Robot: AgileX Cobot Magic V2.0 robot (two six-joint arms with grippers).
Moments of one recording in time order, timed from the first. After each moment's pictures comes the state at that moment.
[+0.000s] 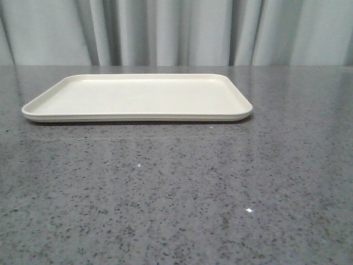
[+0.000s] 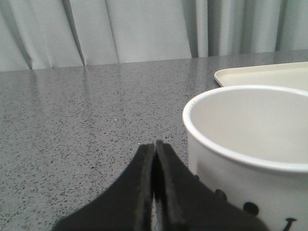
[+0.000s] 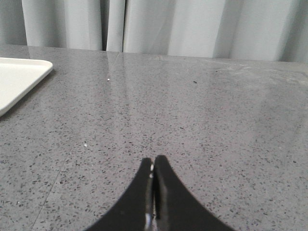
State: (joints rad) left arm 0.00 0.00 0.00 -0.01 0.15 0.01; right arm 0.02 -0.01 0.03 -0.04 0.12 0.04
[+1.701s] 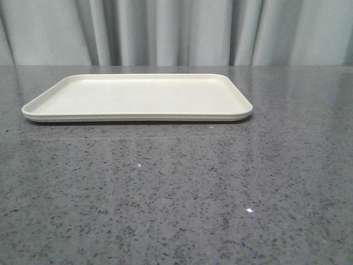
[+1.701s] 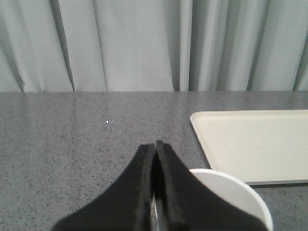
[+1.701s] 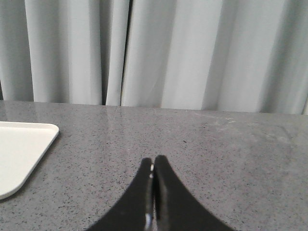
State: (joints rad) left arm 0.00 0.07 -0.41 -0.11 0.51 0.01; right arm 0.02 0.07 -0.32 -0.04 0.31 0.04
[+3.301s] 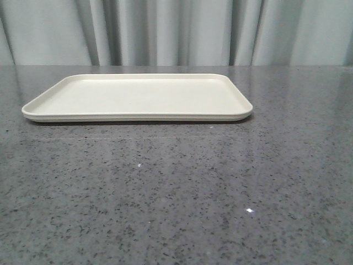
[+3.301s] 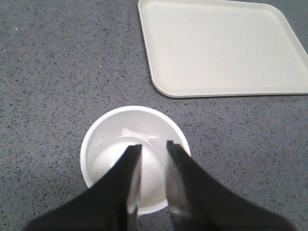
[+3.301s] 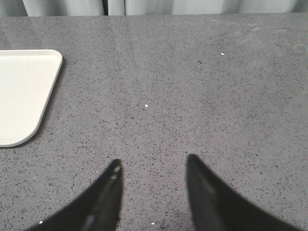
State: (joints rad) left arm 0.00 0.59 -0.85 -0.29 1.05 0.01; right arm 0.02 0.48 -0.69 0.04 0.72 0.04
